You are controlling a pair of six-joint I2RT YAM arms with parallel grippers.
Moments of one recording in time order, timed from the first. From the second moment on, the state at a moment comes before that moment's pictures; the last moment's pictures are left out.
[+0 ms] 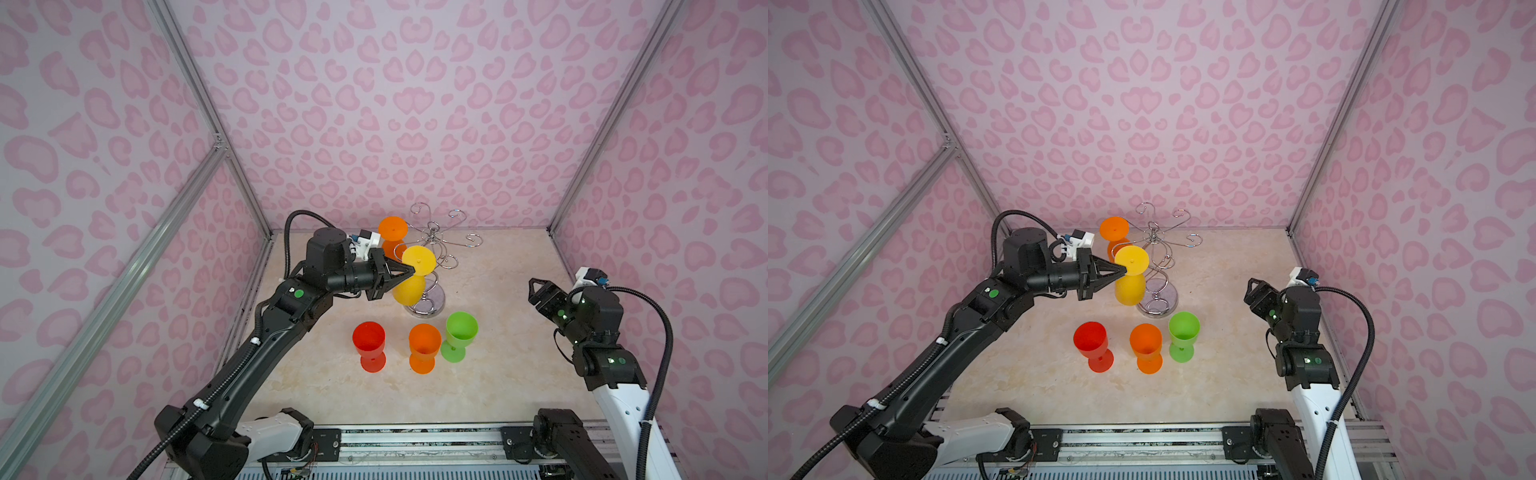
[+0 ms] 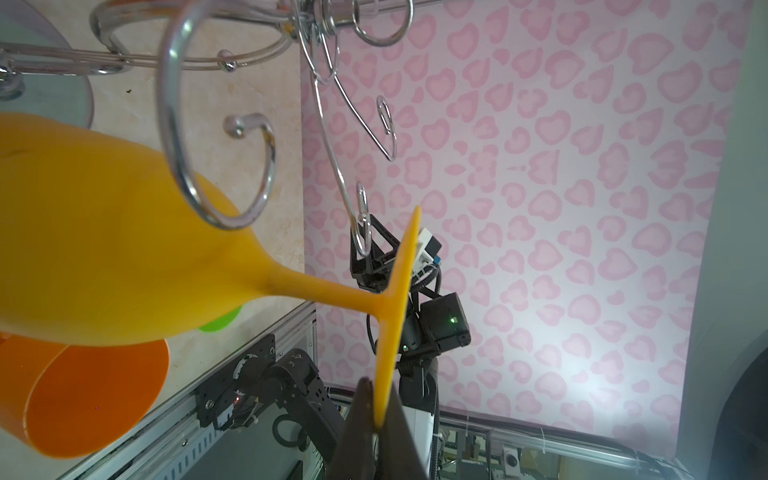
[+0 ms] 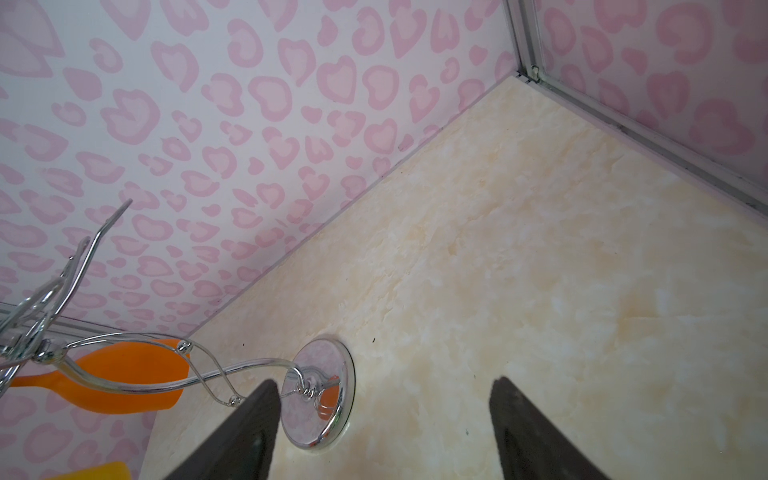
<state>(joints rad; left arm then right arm) -0.52 1.21 1.31 -0.40 0.74 -1.28 -0.04 0.73 0.77 -0.45 -0.08 0.65</state>
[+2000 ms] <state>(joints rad) -0.65 1.44 1.29 1.01 0.70 -1.82 0.21 1.21 0.89 1.20 -0.66 1.30</state>
